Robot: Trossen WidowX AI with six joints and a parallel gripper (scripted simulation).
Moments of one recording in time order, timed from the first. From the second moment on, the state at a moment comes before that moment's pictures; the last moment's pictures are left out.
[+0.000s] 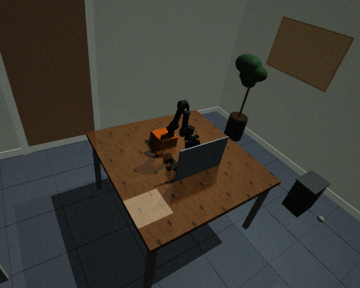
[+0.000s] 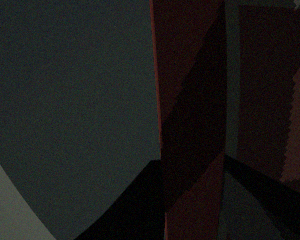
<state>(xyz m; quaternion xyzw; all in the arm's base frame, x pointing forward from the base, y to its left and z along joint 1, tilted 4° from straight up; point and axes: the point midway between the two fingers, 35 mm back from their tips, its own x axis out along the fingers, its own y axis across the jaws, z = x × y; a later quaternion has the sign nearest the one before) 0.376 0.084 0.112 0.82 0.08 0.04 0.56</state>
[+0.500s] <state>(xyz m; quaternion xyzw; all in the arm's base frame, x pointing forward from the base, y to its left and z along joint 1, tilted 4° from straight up) 0.376 0.083 0.114 0.82 0.08 0.03 0.57</state>
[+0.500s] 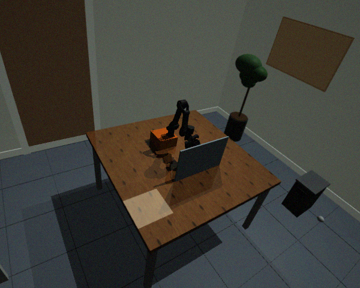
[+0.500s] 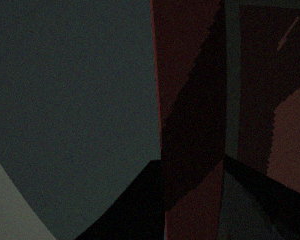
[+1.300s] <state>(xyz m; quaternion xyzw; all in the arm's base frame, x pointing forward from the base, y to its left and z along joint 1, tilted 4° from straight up) 0.376 0.080 0.117 0.82 0.08 0.03 0.57</state>
